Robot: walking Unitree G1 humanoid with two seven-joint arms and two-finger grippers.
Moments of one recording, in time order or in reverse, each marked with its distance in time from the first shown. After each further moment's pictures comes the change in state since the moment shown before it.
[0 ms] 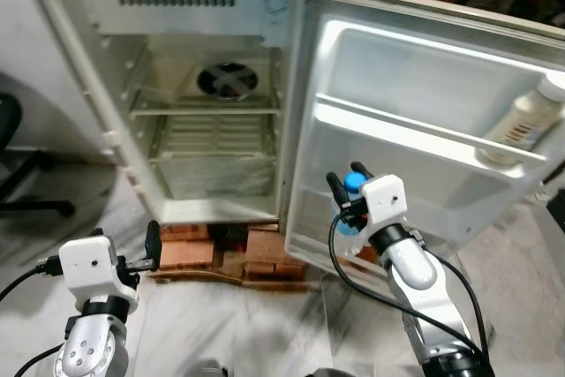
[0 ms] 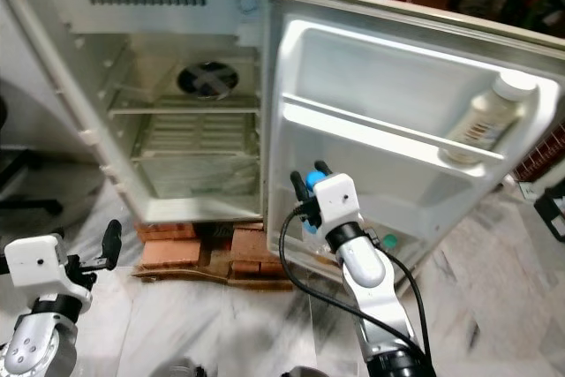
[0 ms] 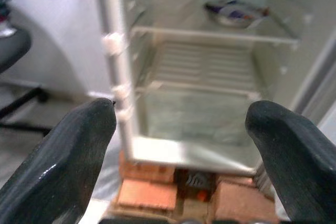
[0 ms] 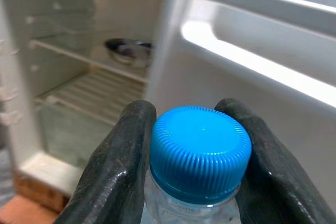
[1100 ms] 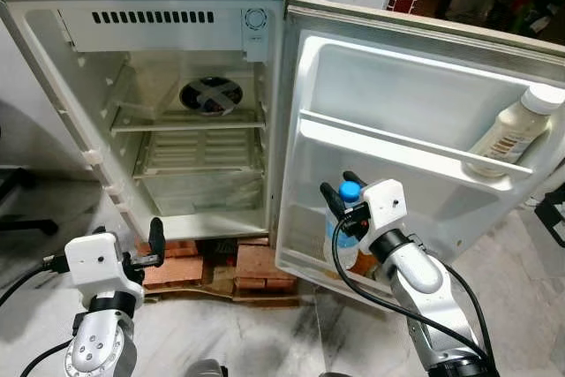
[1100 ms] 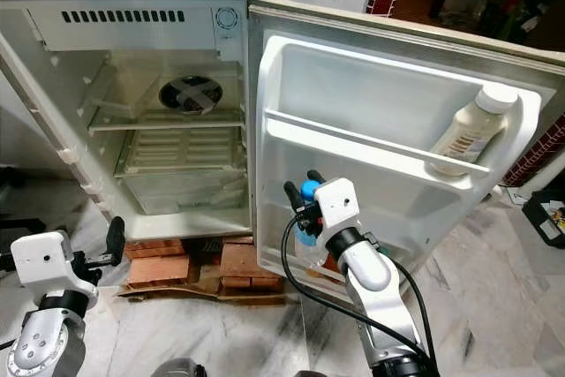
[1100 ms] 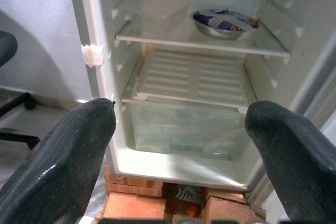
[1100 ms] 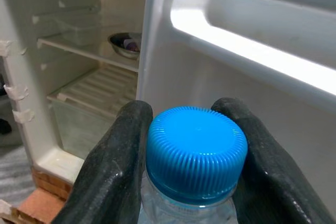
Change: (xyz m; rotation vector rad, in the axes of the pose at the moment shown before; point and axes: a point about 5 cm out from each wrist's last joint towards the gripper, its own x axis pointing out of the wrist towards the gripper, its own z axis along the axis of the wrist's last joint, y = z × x) left arm 0.004 -0.001 0.001 0.004 -0.001 0.039; right arm -0.005 0.005 -0.004 0.100 0.043 0.097
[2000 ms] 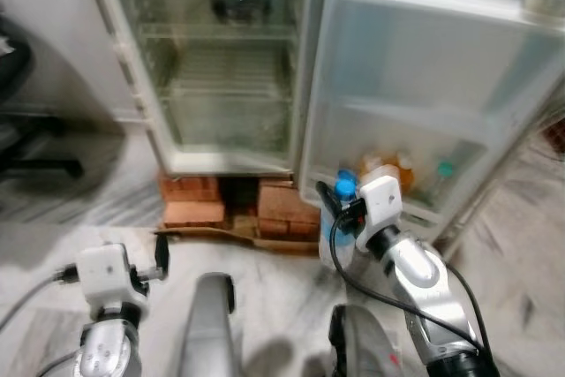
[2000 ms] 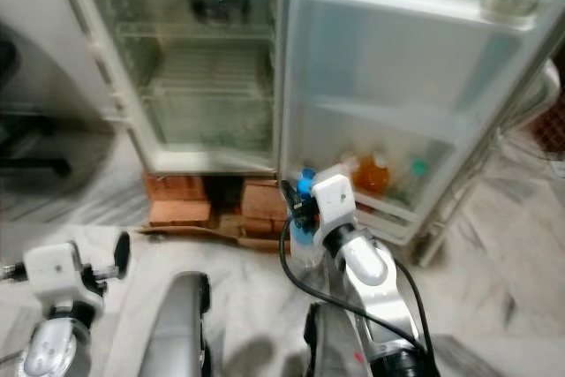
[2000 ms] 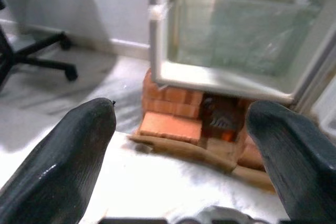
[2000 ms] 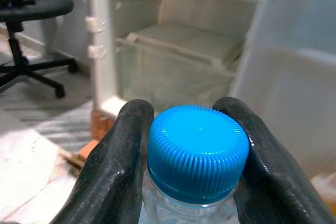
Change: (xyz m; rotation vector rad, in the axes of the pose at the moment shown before) left arm -0.003 0.002 -0.015 0.015 0.076 0.017; right arm 0.009 0.007 0.001 0.030 0.005 0.045
